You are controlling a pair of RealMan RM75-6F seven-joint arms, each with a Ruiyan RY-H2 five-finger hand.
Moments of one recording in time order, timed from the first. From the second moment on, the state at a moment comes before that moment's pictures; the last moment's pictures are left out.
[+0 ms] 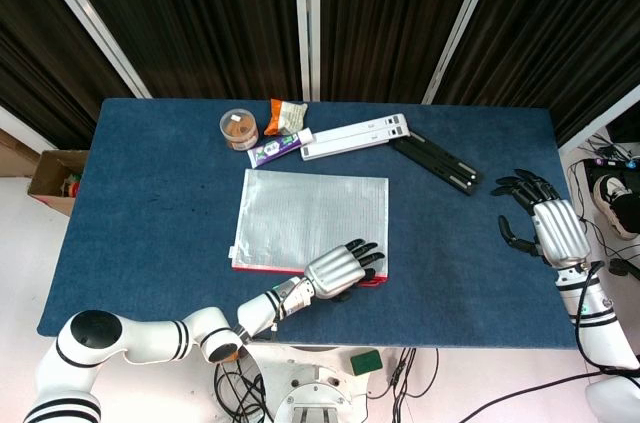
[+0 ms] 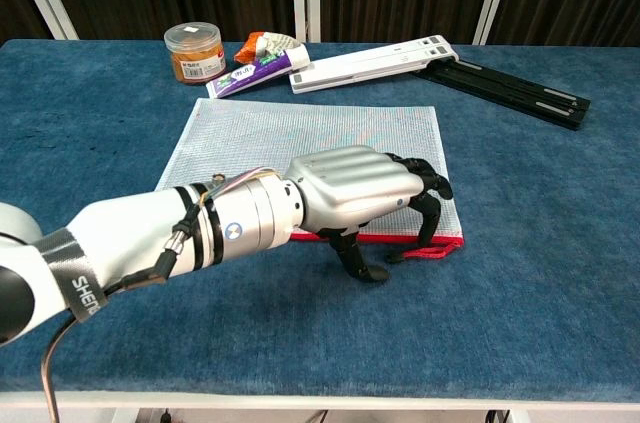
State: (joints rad) left arm -0.95 -1.93 -0.16 -1.23 1.51 0.73 0.23; right arm 0.35 -1.19 0.11 -1.44 -1.54 1.39 0.37
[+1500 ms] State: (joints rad) left arm -0.86 -1.92 -0.13 -1.28 1.53 1.12 0.29; right arm 0.37 -1.18 0.09 -1.45 -1.59 1.34 0.42
